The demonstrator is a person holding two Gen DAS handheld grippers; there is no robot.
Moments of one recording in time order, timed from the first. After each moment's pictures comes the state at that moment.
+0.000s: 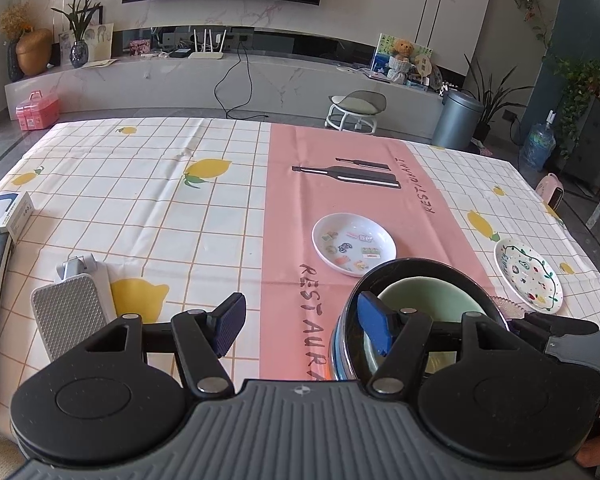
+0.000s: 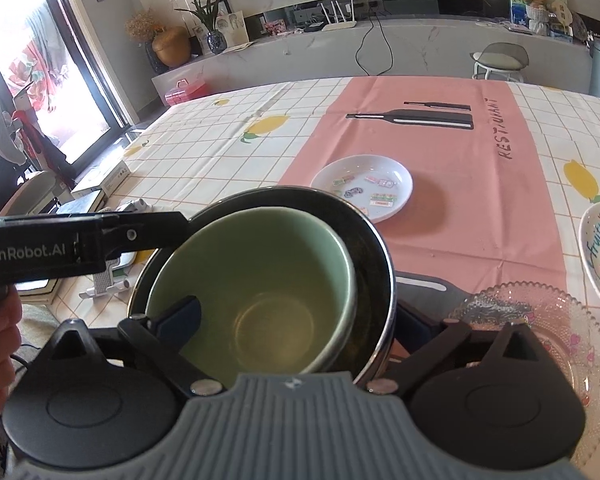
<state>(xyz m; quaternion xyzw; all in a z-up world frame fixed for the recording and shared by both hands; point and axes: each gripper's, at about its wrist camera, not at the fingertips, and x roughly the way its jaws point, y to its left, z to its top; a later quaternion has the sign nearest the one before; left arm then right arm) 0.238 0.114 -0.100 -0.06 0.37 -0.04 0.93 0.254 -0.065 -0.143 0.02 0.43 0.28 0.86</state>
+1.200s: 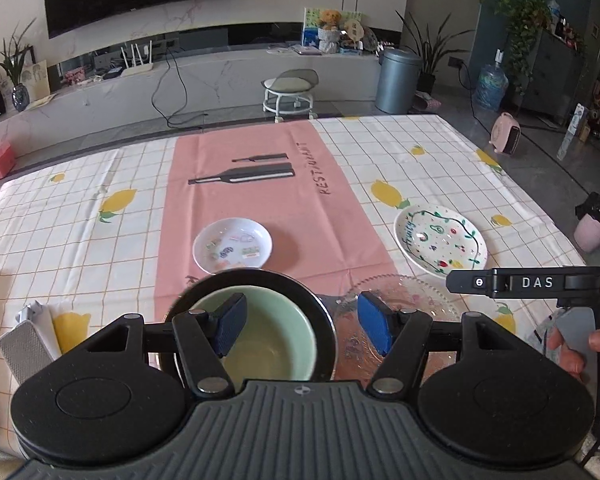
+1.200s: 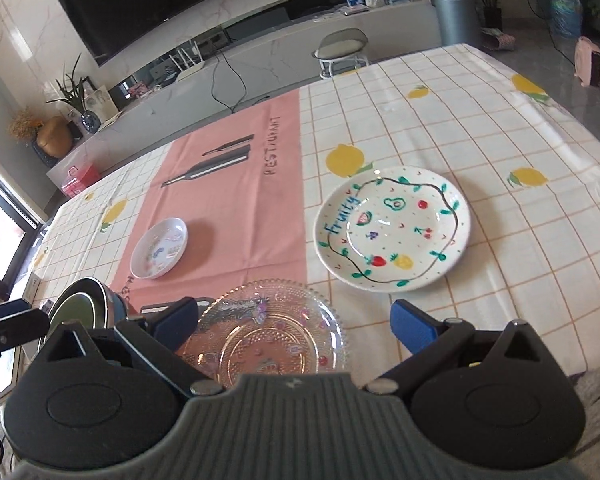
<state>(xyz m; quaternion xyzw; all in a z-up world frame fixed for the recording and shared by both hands) 0.240 -0.008 -0.056 0.02 0.41 -0.11 0.91 0.261 -0.252 -0.113 0.15 0.45 0.10 0.88</state>
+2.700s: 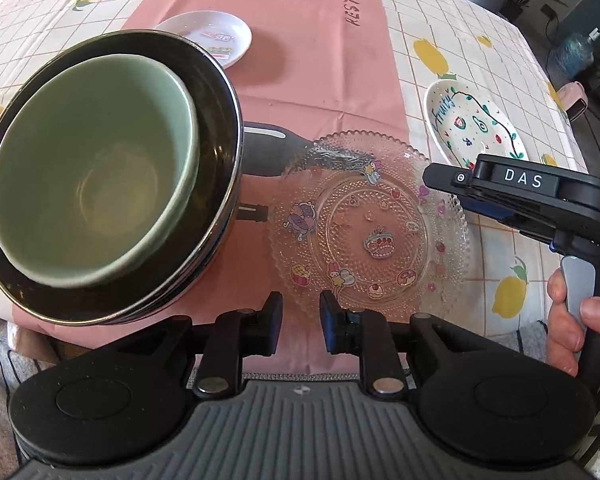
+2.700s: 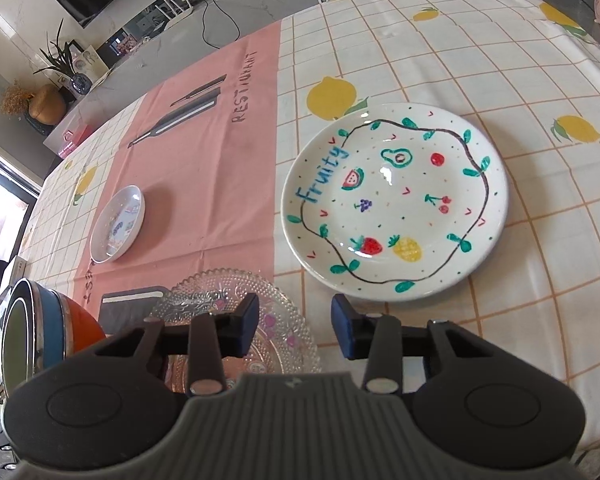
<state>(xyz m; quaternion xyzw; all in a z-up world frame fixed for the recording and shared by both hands) 0.265 -0.053 -0.162 -0.10 0.60 -0.02 0.79 0.325 -0.261 -0.170 0.16 0.53 0.12 0.83</state>
